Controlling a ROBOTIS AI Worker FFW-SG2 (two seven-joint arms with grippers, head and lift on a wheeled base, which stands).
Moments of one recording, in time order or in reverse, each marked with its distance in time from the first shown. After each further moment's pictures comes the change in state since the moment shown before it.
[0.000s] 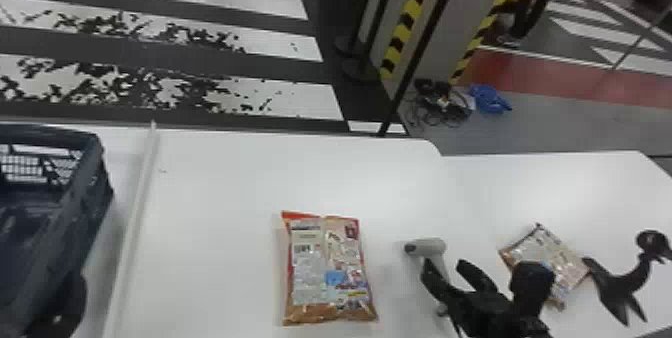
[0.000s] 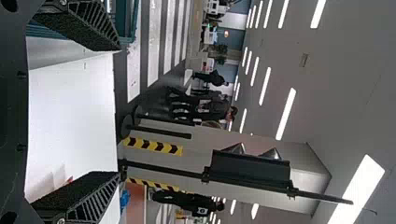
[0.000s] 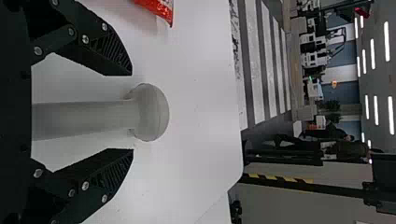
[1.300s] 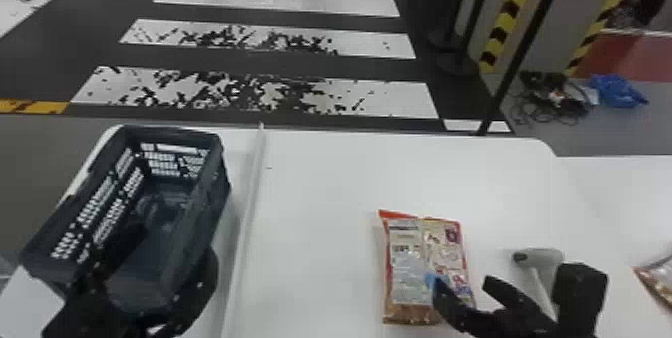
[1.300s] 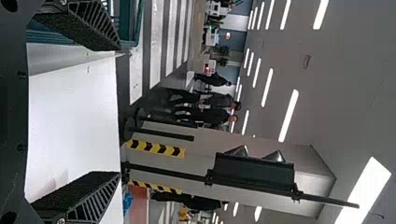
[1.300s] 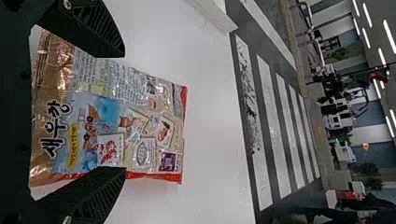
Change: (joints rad) left arm -0.045 0.004 -0.009 0.044 -0.007 0.003 0.006; right arm 0.096 0.070 0.248 -0.346 0.003 0.333 0.009
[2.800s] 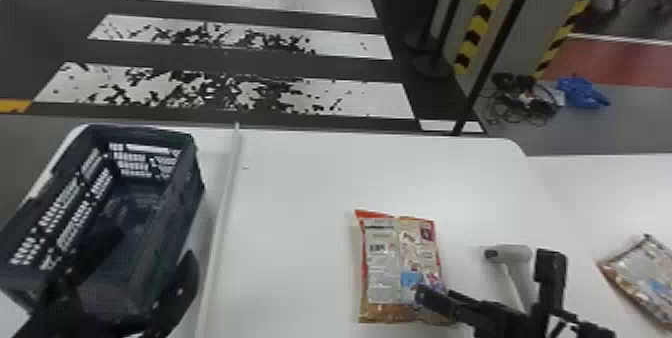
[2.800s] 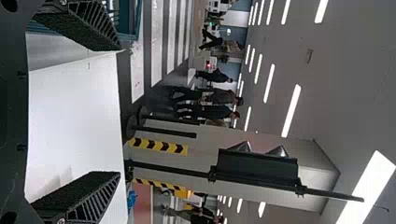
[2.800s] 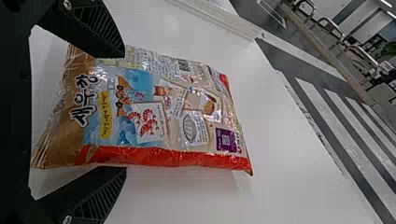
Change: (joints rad) left arm -0.001 -0.001 -0.017 -0.006 -0.033 0.004 0.006; right arm -0.275 -0.027 -0.198 0.279 -0.039 0.381 0.372
